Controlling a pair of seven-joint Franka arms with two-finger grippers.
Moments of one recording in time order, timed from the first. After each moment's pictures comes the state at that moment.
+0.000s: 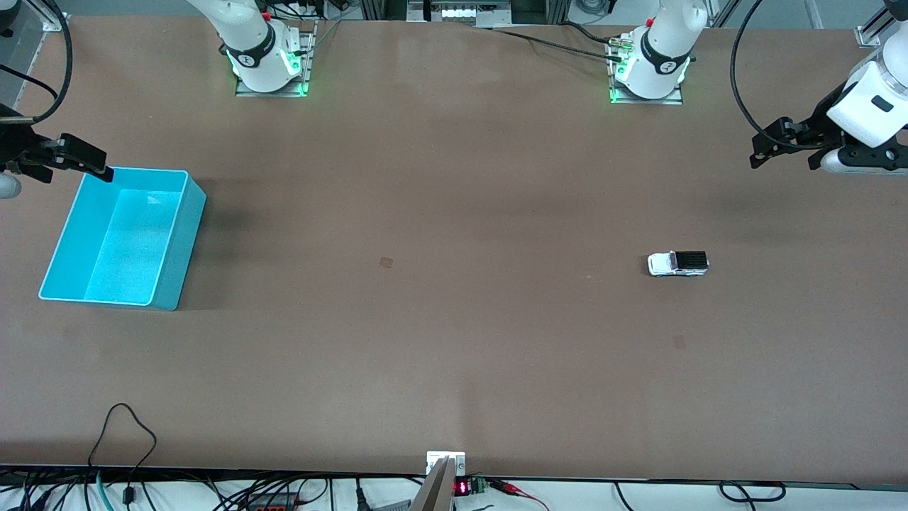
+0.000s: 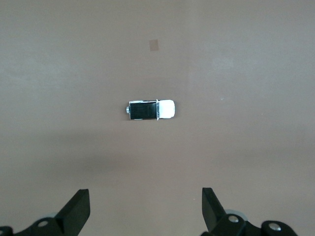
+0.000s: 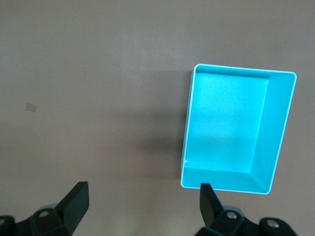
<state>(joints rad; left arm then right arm) 0.01 -0.17 0.00 -1.88 -0.02 1.70 0.00 0.00 0.04 -0.06 -1.58 0.01 1.56 -0.07</state>
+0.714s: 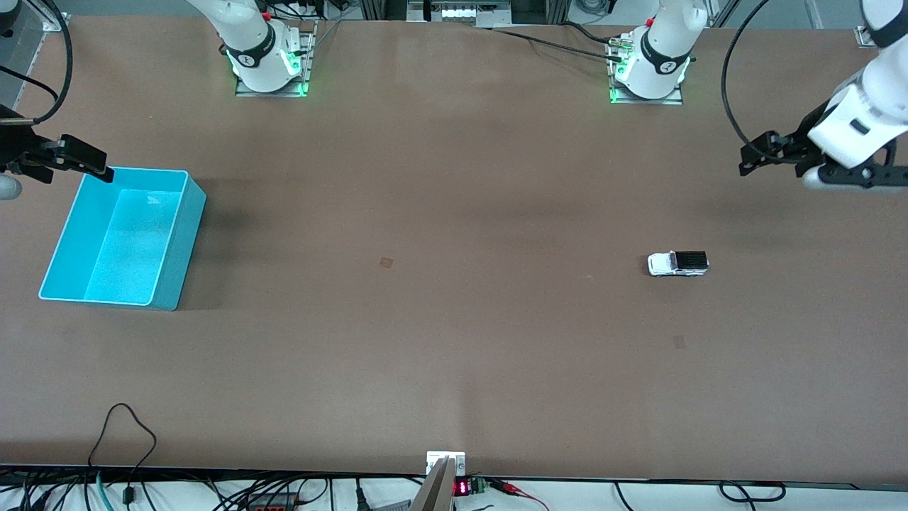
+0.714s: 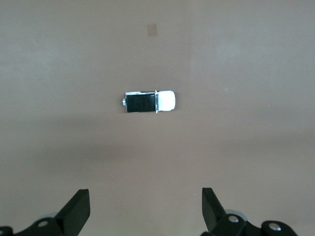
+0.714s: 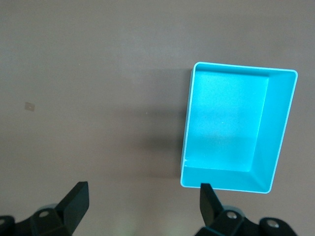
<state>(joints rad) 0.01 -0.08 -0.01 -1.89 -0.02 1.70 0.00 0.00 0.05 -0.06 -1.58 0.01 1.56 -0.07</state>
